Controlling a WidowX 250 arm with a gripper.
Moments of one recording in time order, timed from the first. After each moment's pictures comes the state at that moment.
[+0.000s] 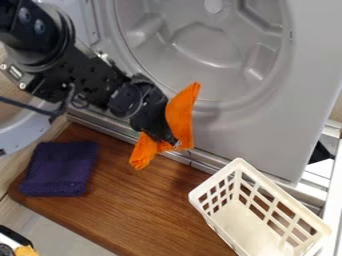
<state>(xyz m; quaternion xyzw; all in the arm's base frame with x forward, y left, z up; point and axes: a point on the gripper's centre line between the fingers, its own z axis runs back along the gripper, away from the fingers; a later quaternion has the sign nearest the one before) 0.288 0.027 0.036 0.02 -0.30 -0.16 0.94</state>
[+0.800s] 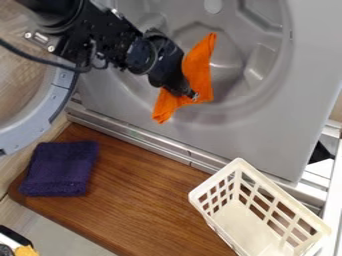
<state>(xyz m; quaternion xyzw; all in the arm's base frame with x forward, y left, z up) 0.344 0.028 0.074 0.01 -0.38 -0.16 0.91</state>
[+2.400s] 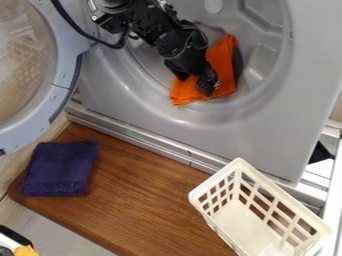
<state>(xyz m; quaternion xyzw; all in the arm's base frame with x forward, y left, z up) 0.398 0.022 0.050 -0.01 -0.32 -0.15 0.93</state>
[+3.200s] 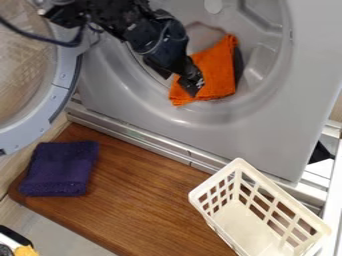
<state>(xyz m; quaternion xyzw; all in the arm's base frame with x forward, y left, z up) 0.343 0.027 0.084 -0.02 -0.32 -0.15 0.93</state>
